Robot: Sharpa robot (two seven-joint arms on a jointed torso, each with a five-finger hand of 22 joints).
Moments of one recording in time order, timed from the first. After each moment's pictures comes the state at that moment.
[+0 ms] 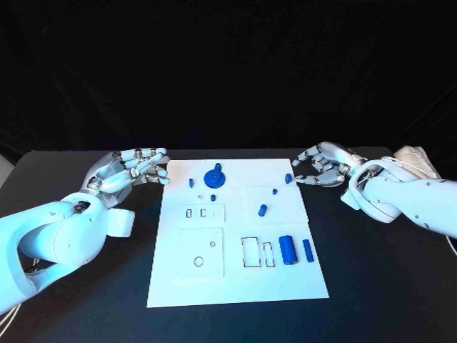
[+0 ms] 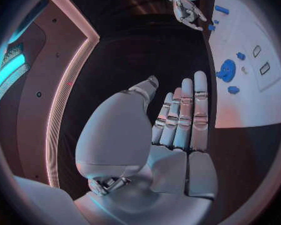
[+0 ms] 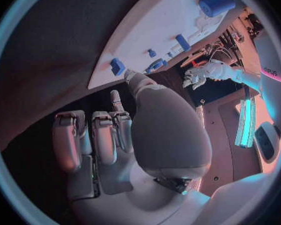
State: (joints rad) left arm 1.23 -0.95 -0.01 1.63 -0.02 -0.30 0.44; left_hand 1.45 -0.15 0.35 0.16 0.05 0.85 0.22 0.20 0.13 1.06 0.16 0.07 0.07 0.97 0.10 0.63 0.43 0.17 1.03 0.18 0.59 0.33; right arm 1.31 -1.01 -0.15 1.35 -1.12 -0.45 0.18; right_hand 1.40 -0.24 0.31 0.18 0.24 0.94 0.16 0.12 0.34 1.47 0.07 1.52 1.31 1.47 -0.01 1.56 1.31 0.02 1.47 0.10 1.53 1.31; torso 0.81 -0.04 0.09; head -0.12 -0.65
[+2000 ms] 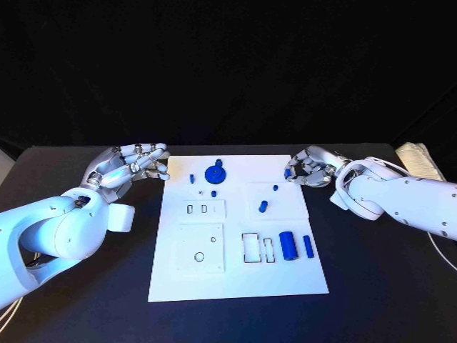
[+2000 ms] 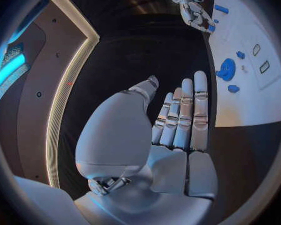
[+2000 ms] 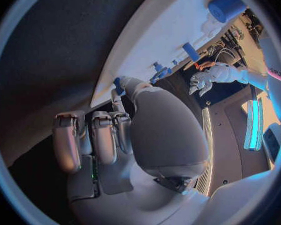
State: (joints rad) left arm 1.22 -0.95 -0.01 1.63 -0.02 -0.30 0.44; left_hand 1.45 -0.15 0.35 0.16 0.05 0.85 0.22 0.20 0.13 1.06 0.16 0.07 0.07 0.96 0.09 0.63 0.42 0.17 1.03 0.18 0.60 0.33; right arm 1.29 -0.91 -0.15 1.28 -1.12 -0.40 0.11; right_hand 1.42 -0.21 0.41 0.16 0.21 1.00 0.15 0.14 0.34 1.47 0.07 1.54 1.31 1.46 0.00 1.57 1.31 0.02 1.47 0.10 1.54 1.31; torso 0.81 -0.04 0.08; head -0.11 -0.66
